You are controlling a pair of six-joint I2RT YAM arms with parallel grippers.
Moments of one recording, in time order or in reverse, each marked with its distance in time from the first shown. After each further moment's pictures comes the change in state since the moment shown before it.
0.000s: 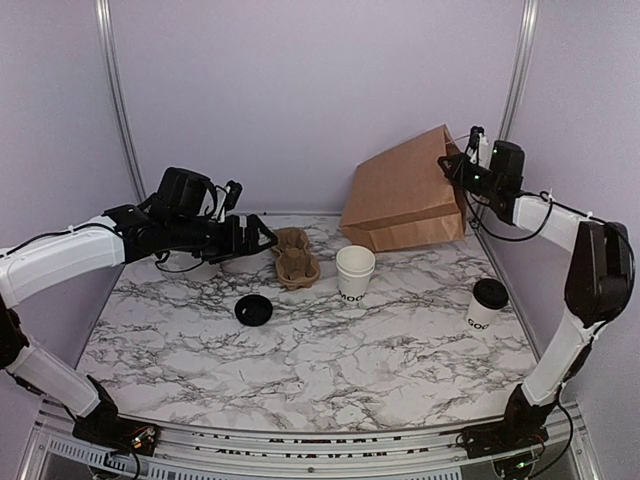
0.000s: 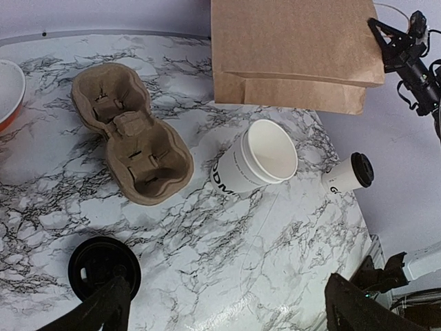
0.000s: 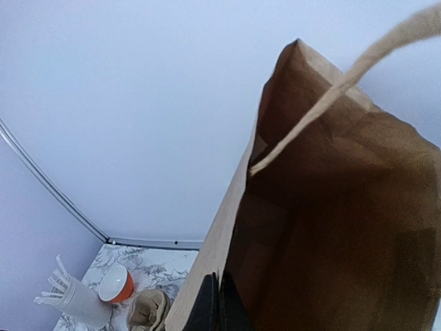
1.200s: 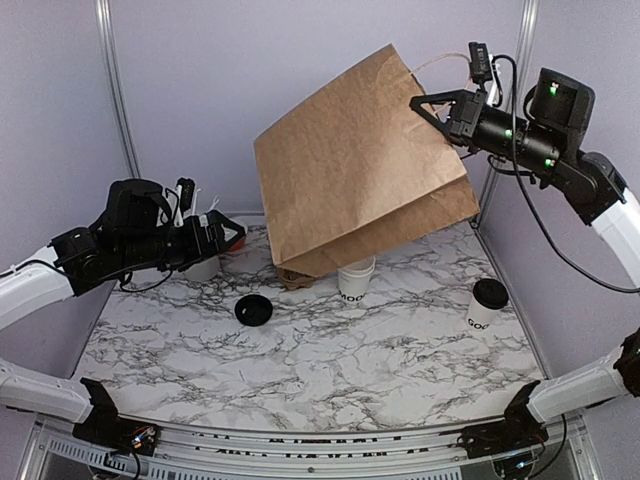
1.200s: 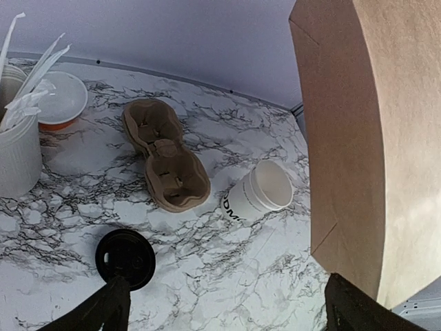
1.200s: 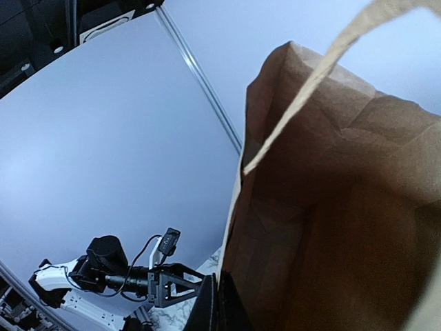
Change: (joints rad) left arm -0.042 -0.301 -0.159 -0.001 -0.224 -0.142; right arm 0.555 -0.470 0.282 -0.576 0.082 0.005
